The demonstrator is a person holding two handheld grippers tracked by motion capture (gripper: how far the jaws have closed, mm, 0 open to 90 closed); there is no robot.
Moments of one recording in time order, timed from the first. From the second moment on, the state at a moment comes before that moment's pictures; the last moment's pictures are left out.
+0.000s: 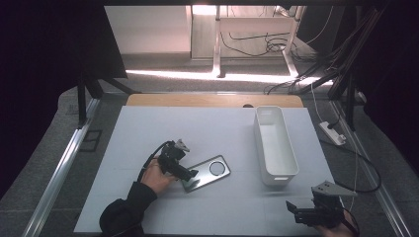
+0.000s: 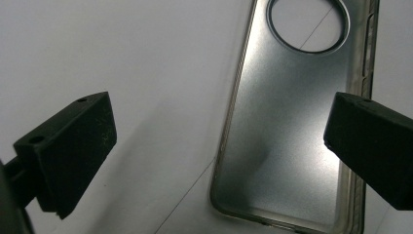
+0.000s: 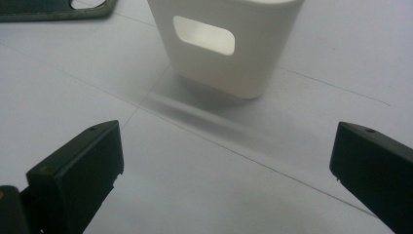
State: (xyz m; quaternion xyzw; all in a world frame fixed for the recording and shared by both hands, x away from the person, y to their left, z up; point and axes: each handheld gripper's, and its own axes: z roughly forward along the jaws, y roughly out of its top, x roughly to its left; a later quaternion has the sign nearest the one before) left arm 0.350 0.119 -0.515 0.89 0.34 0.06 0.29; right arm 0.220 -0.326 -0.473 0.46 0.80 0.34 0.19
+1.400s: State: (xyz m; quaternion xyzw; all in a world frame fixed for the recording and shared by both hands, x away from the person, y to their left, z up) left arm 0.348 0.131 -0.523 0.90 0.33 0.03 0.28; right arm 0.221 -0.325 -0.474 0.46 0.80 0.33 0.19
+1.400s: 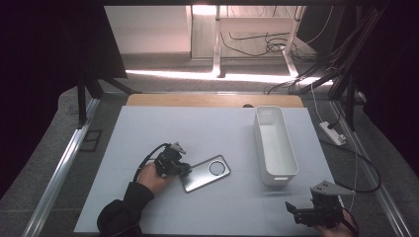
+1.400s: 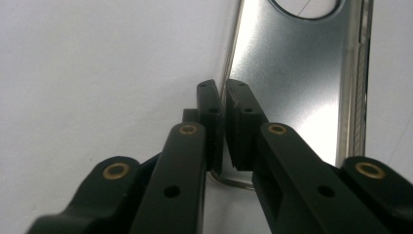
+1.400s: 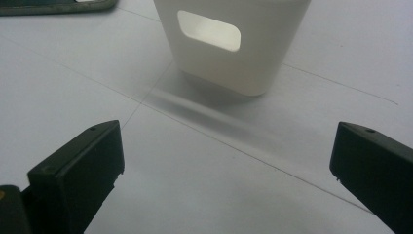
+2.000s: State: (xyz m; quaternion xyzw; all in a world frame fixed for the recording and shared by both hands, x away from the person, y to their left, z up) left arm 0.341 0.131 -0.521 0.89 0.34 0.03 0.30; right arm 0.221 -0.325 -0.473 0.46 0.80 0.33 0.19
